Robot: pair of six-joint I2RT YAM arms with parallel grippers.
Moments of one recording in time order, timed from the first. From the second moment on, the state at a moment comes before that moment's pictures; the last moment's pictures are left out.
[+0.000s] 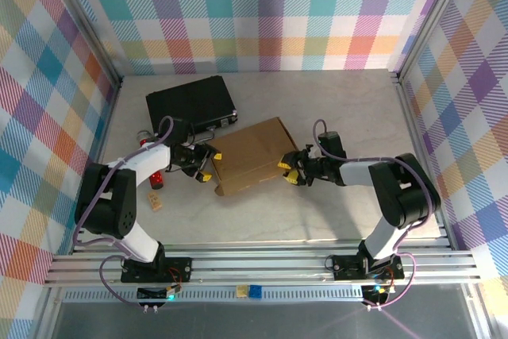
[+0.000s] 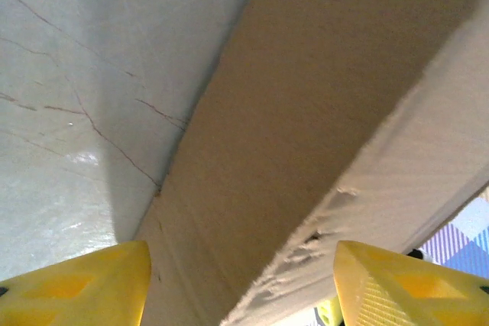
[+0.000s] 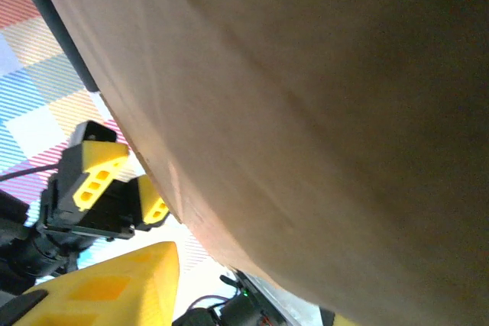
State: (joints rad) left arm -0.19 1.61 0.91 -0.47 0.52 -1.17; right arm 0.36 1.68 0.65 0.27 -0.80 1.25
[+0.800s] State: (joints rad) left arm -0.17 1.58 0.99 -0.56 0.44 -0.98; right arm 0.39 1.75 0.69 0.32 -0.75 1.31
